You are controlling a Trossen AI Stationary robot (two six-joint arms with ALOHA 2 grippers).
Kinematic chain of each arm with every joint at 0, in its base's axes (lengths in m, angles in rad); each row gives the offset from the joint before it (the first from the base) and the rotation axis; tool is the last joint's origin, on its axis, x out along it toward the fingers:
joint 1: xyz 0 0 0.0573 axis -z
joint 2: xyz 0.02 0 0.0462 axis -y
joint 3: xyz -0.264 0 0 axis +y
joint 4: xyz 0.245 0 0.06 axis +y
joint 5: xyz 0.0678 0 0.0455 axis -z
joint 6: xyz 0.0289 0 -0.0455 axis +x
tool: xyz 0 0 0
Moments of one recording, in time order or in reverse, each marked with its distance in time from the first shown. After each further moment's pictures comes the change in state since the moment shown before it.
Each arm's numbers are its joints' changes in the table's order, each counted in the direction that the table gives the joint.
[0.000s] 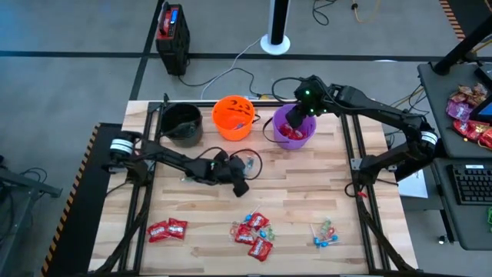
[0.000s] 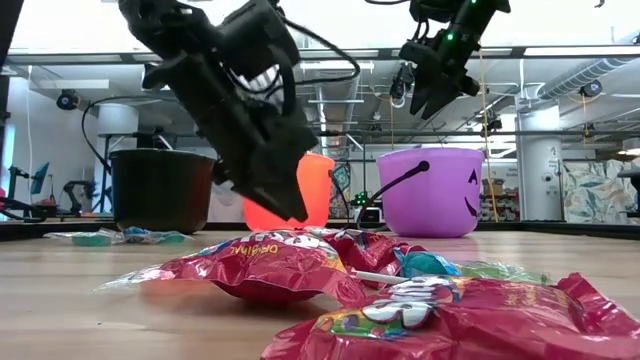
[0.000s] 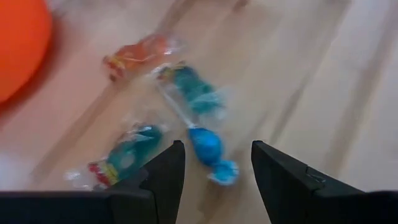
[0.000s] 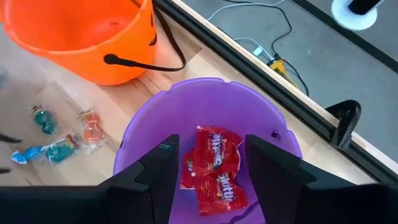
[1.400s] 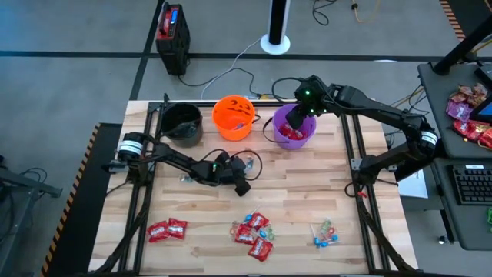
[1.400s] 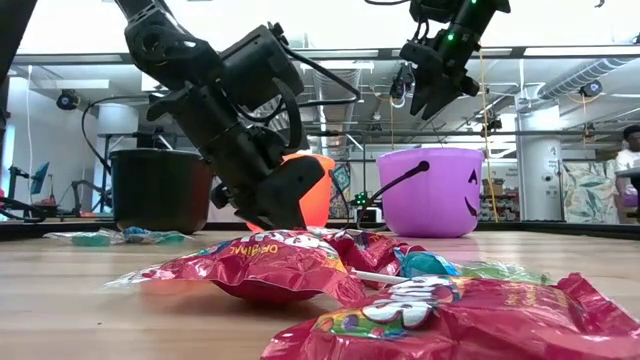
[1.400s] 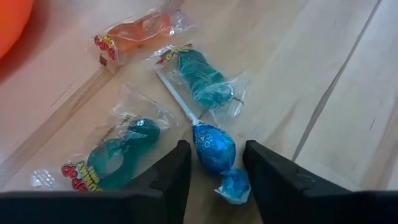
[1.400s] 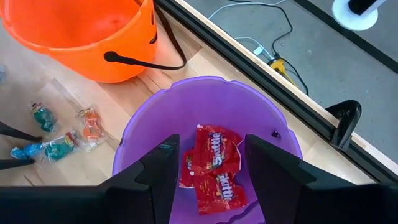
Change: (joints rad) left arm -0.024 -0.097 0.032 -0.127 -0.008 -0.025; right arm 0.000 -0.001 0.001 0.003 -0.003 -0.008
